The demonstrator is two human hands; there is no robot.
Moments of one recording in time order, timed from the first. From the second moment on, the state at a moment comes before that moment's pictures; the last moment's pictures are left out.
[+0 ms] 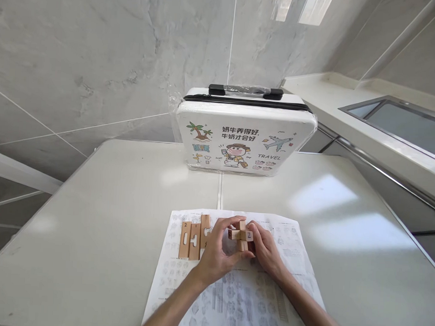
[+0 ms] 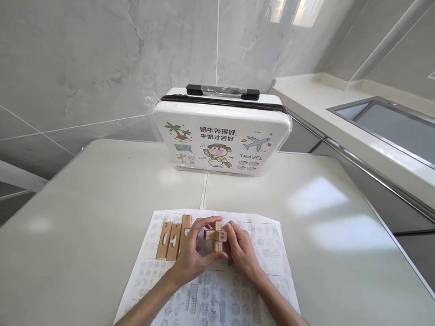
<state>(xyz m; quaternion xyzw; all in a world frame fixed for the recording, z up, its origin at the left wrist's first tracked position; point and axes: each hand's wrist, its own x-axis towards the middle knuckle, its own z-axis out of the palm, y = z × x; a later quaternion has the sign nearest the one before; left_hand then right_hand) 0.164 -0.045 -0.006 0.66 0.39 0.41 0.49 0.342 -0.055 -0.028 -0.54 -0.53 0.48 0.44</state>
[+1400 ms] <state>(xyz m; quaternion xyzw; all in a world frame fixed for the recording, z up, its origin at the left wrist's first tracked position) 0.167 -0.051 -0.018 0.82 0.33 0.36 0.31 0.476 -0.063 -0.023 -0.77 -0.60 0.09 0.17</state>
